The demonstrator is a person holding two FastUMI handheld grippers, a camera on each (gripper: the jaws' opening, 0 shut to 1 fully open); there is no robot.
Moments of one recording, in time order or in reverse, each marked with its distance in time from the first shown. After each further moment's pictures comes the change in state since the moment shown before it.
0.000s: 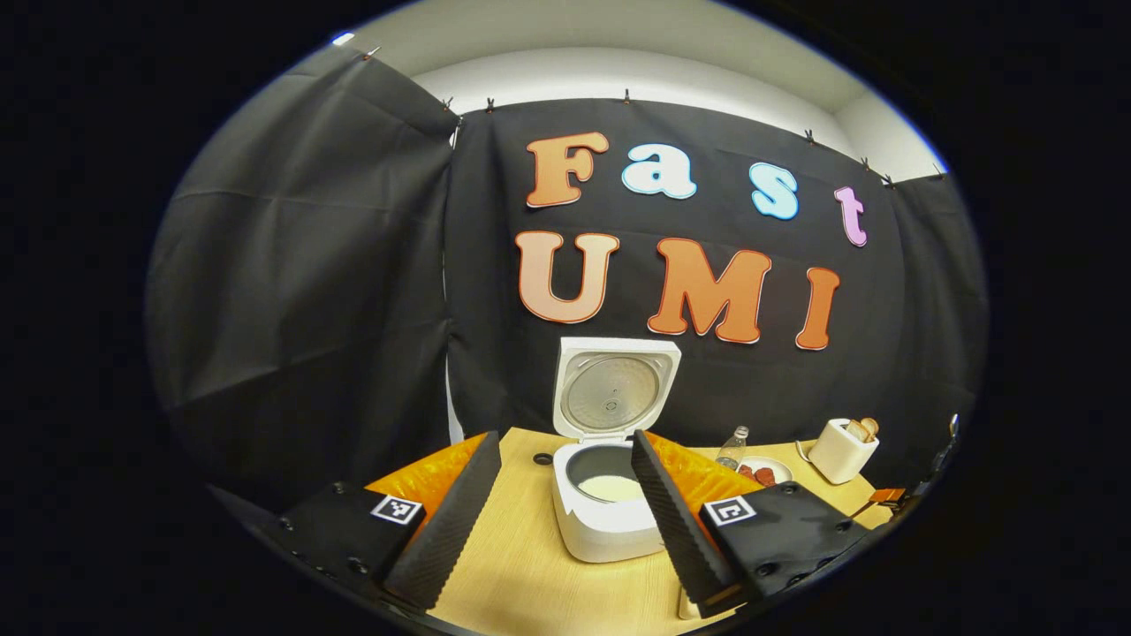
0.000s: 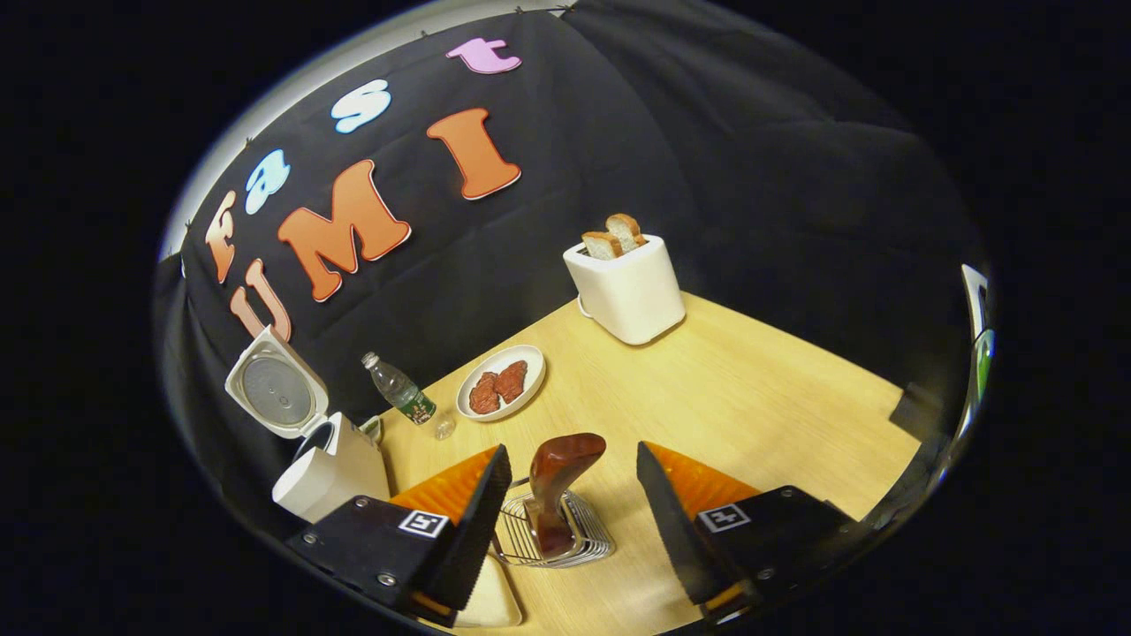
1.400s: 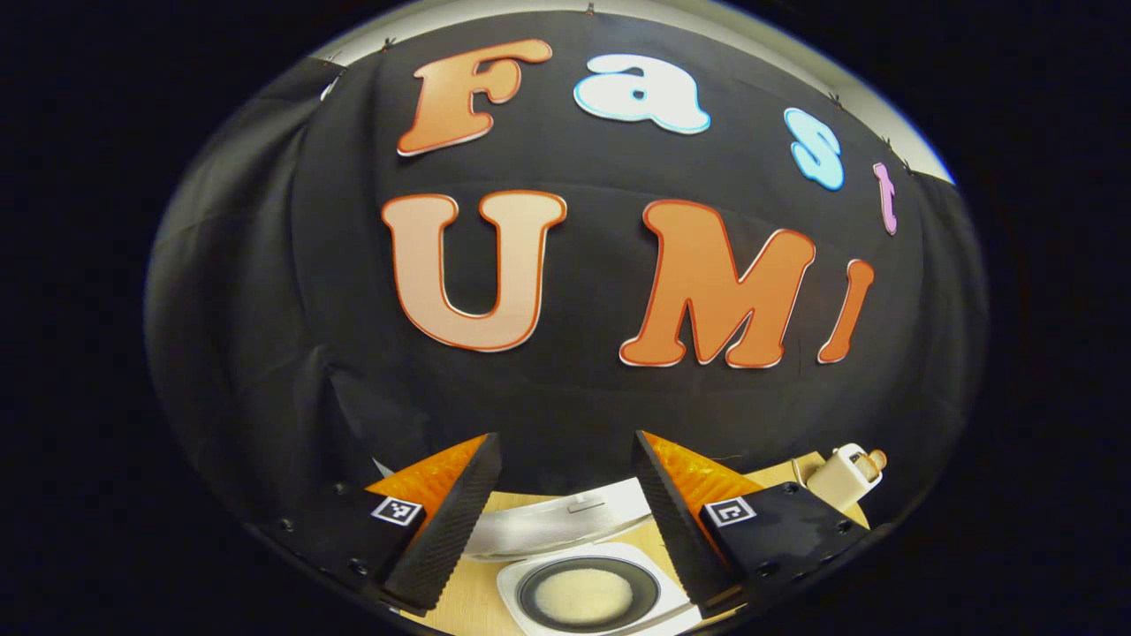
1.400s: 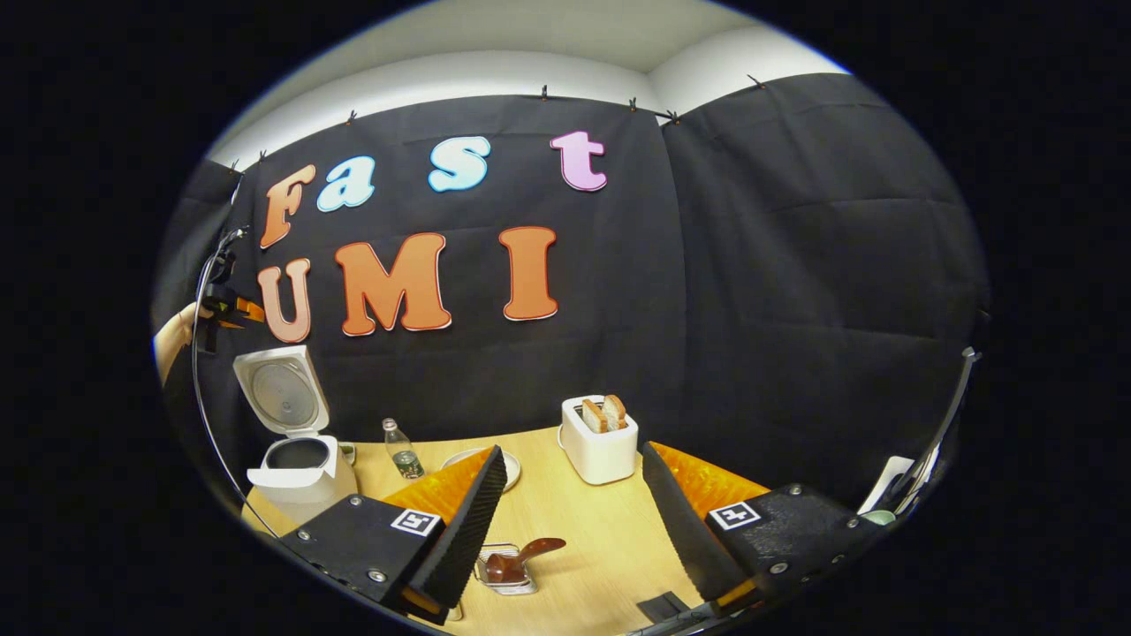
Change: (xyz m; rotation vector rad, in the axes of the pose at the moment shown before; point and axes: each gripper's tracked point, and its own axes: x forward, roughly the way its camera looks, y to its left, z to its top) left arm 0.385 -0.106 0.074 0.077 0.310 -0.219; right arm -0.132 0.036 0.160 -0.348 -0.336 -0.080
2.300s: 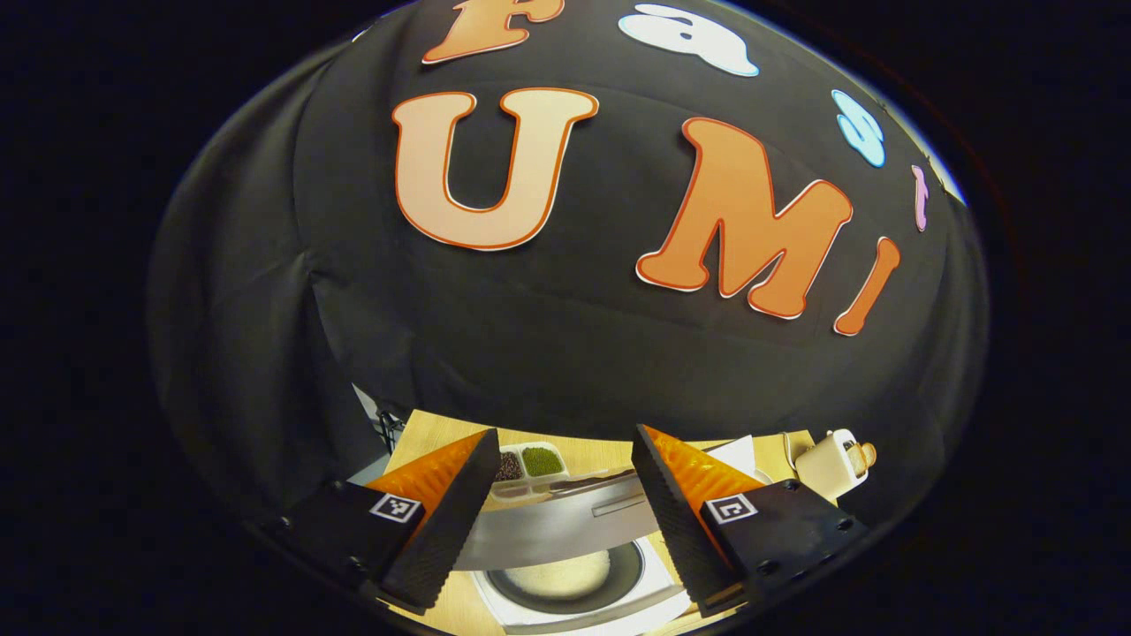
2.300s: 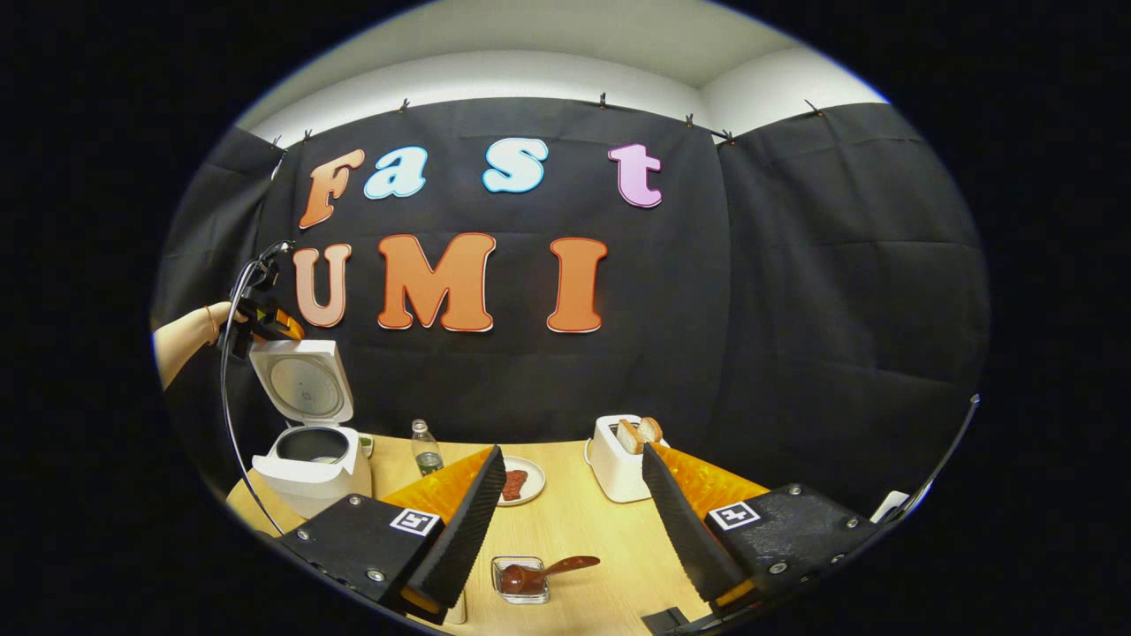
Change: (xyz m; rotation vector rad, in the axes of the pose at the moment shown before) left arm 0.000 -0.003 -0.077 -0.132 0.169 -0.006; right arm 0.002 0.068 0.023 -0.064 -0.051 0.148
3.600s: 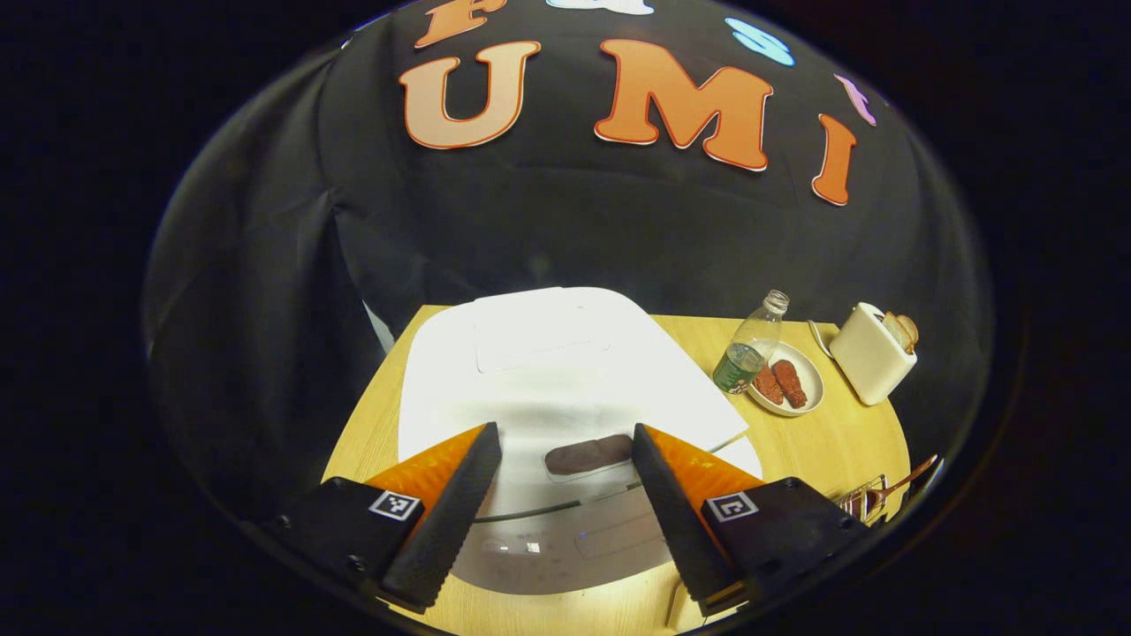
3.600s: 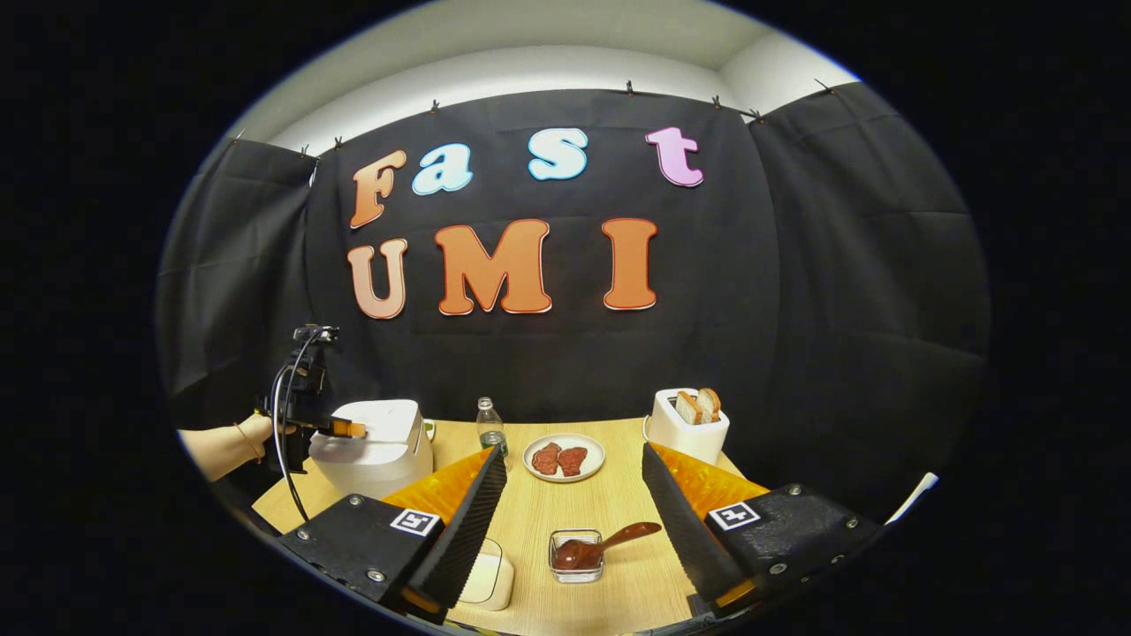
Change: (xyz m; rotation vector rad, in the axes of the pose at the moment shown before) left arm -0.031 -0.026 -0.267 0.112 0.104 0.085; right arm -0.028 0.031 -0.044 0.053 0.069 0.156
